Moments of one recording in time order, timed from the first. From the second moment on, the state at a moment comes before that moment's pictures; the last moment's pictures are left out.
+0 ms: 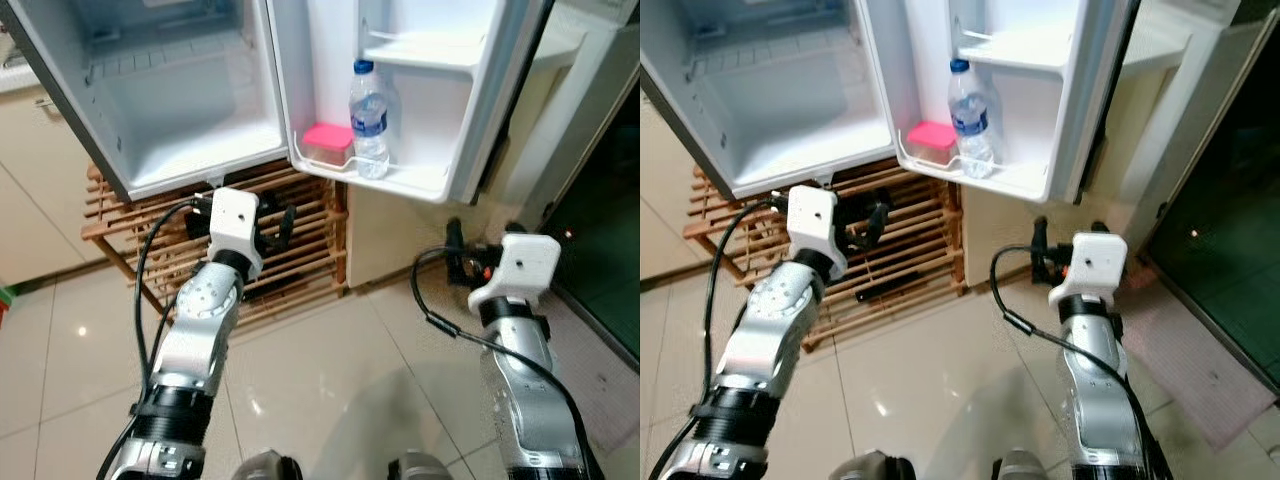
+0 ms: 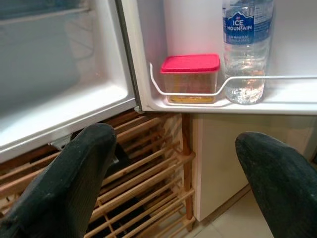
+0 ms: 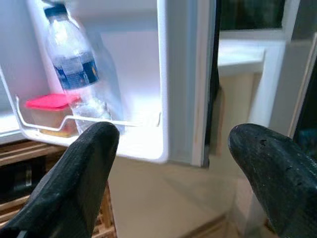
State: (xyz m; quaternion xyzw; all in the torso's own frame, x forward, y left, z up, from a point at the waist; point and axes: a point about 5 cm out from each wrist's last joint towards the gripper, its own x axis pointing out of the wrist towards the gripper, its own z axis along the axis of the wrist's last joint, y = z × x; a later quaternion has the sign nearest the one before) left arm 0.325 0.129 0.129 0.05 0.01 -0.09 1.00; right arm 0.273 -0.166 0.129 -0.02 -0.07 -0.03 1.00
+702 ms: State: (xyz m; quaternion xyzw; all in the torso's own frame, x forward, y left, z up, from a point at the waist) left arm 0.336 0.117 0.127 0.01 0.02 -0.05 1.00; right arm 0.289 -0.172 0.130 -0.04 -0.08 -0.02 1.00
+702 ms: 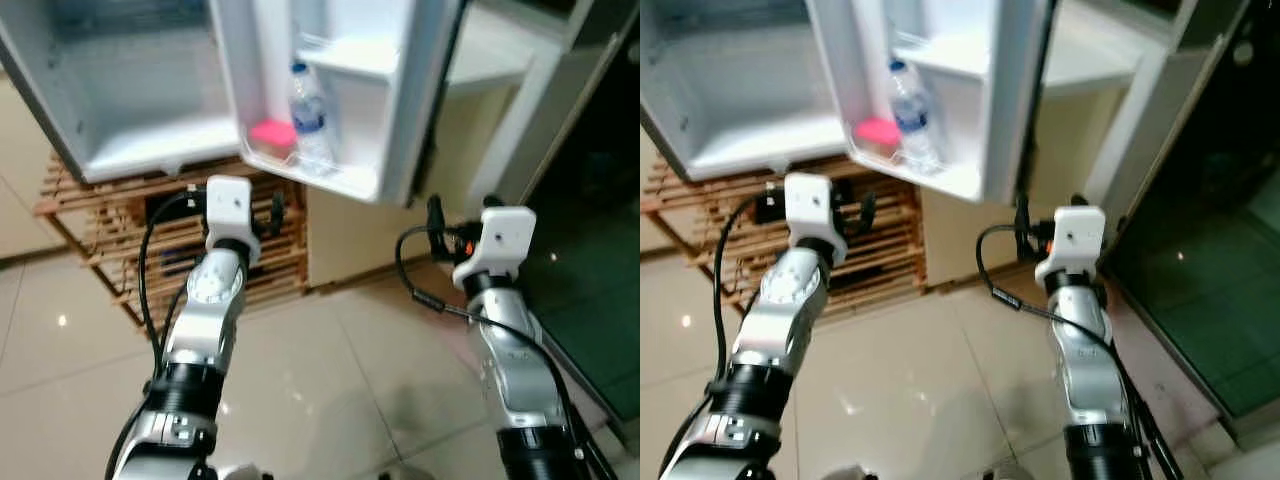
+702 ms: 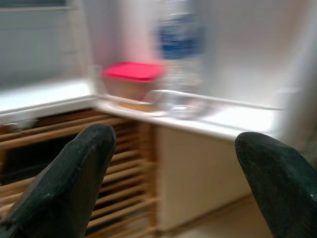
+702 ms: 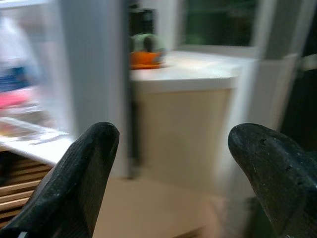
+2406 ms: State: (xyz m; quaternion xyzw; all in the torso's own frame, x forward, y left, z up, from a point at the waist) left arm 0.338 0.119 0.139 0.07 -0.01 -0.03 1.00; right arm 0.302 -0.195 0.117 -0.09 -0.04 -0.05 0.99
